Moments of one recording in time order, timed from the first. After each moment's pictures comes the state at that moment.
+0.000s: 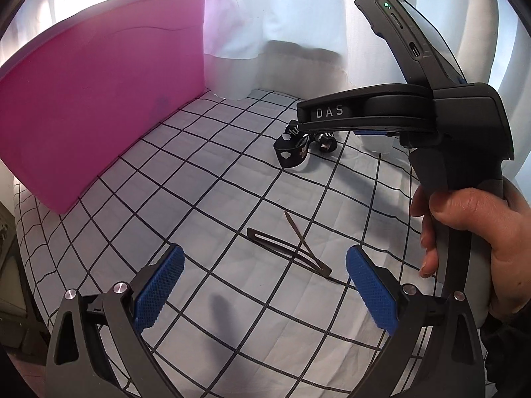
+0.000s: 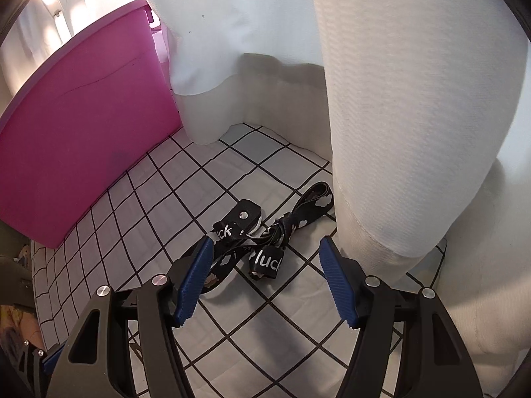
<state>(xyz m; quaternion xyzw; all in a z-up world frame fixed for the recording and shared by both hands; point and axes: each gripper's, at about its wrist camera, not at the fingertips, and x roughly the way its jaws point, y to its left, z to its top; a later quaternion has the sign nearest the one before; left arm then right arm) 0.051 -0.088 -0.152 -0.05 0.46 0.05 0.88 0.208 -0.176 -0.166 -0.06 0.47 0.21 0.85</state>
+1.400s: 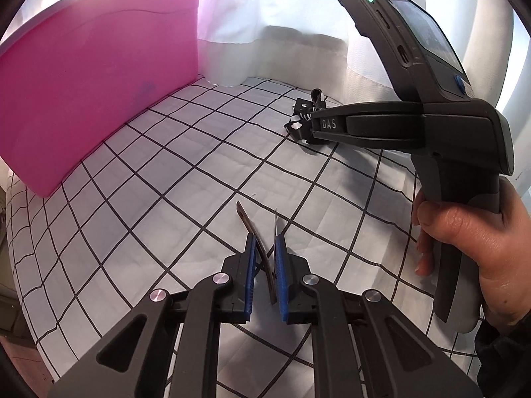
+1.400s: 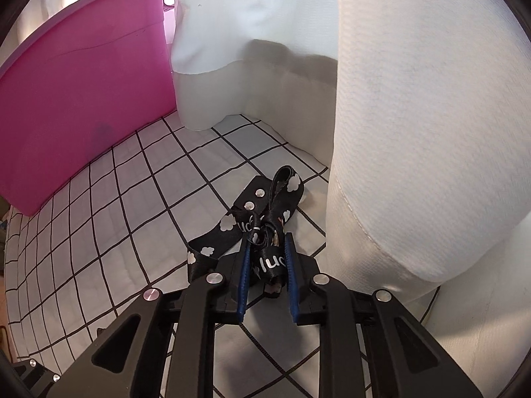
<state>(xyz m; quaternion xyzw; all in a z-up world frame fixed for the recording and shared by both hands) 0.059 -0.109 -0.166 -0.07 0.47 0.07 0.88 0.205 -0.185 -0.179 -0.13 0.44 0.23 0.86</state>
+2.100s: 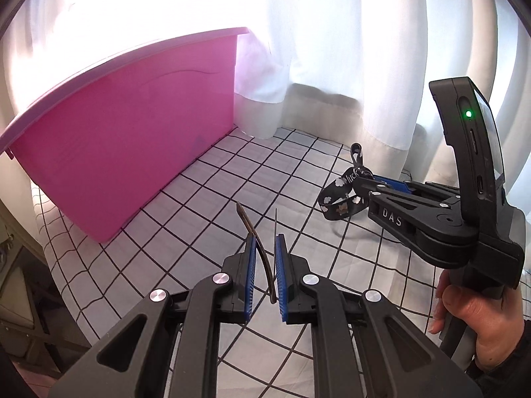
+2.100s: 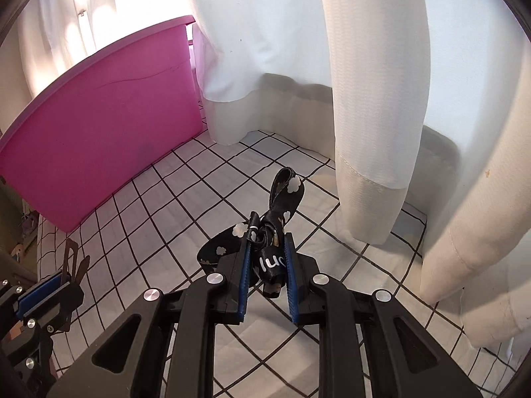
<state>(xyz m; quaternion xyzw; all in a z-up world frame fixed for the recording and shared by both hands) 0.034 -0.044 -0.098 -0.04 0.42 0.05 0.91 0.138 -0.184 -0.147 -0.07 0.42 0.20 0.88</state>
